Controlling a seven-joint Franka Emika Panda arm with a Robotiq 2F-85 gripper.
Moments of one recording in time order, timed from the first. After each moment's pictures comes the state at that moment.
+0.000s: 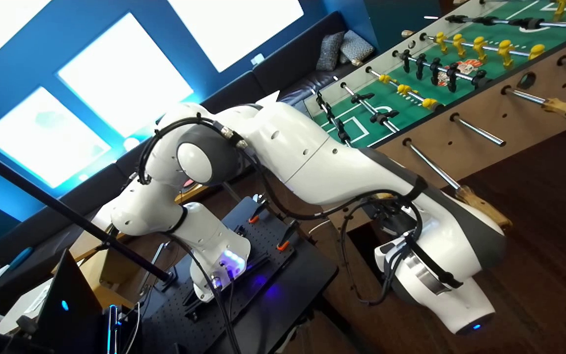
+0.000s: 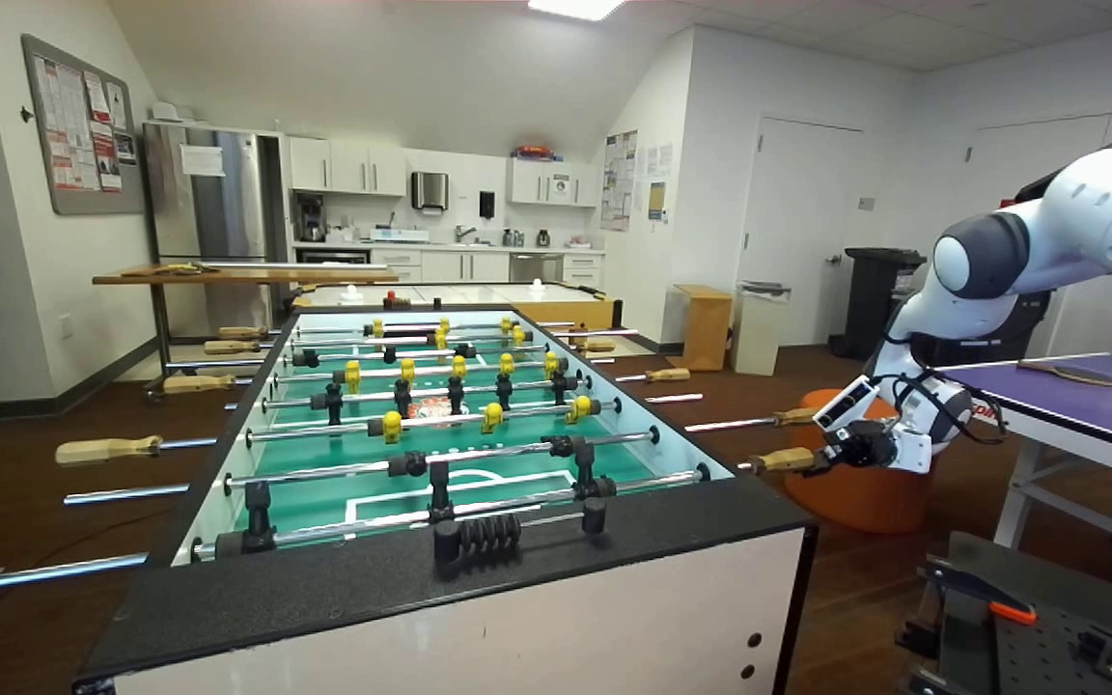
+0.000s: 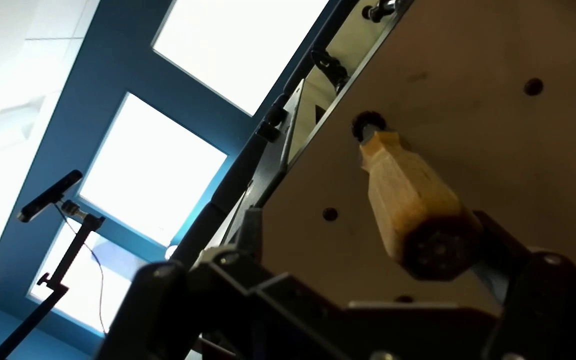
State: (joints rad) arm -0.86 1.18 -0.35 -1.51 1.22 1.09 1.26
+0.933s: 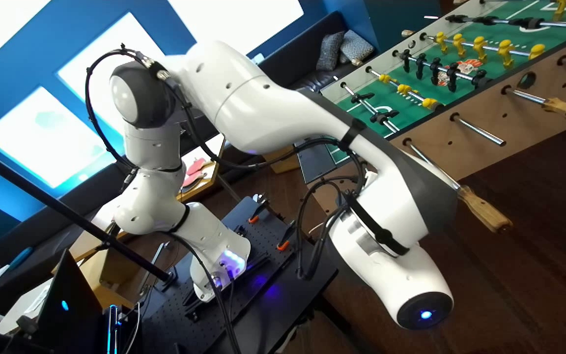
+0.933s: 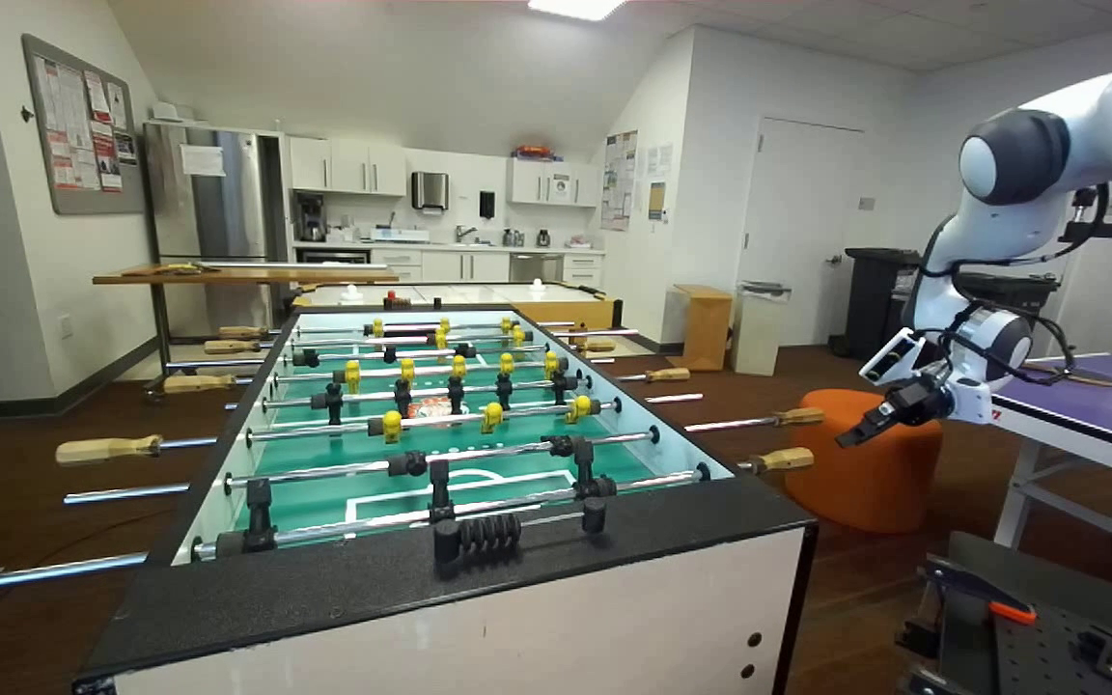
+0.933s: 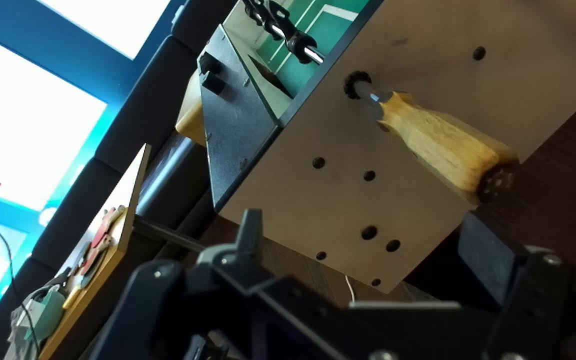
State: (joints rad) arm -0.71 0.81 -0.56 -1.89 1.12 1.31 1.16
